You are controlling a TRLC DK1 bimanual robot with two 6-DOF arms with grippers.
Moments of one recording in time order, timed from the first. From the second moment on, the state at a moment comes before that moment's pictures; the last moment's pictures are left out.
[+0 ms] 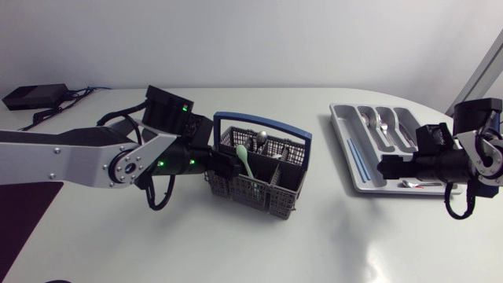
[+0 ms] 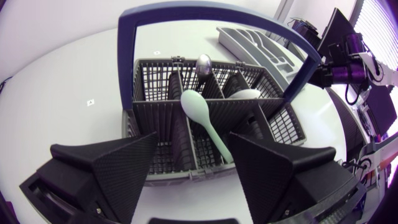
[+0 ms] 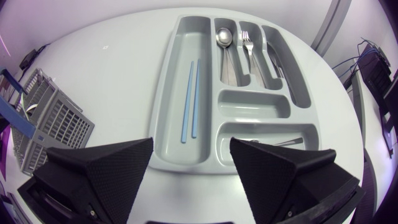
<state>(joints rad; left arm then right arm) -0.56 1.59 0.86 0.01 0.13 -0.13 -0.20 1.37 0.67 -0.16 -0.15 -0.13</state>
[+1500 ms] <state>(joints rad) -0.68 1.80 0.95 0.25 0.00 -0.18 -0.17 1.43 0.62 -0.06 -0.17 -0.11</state>
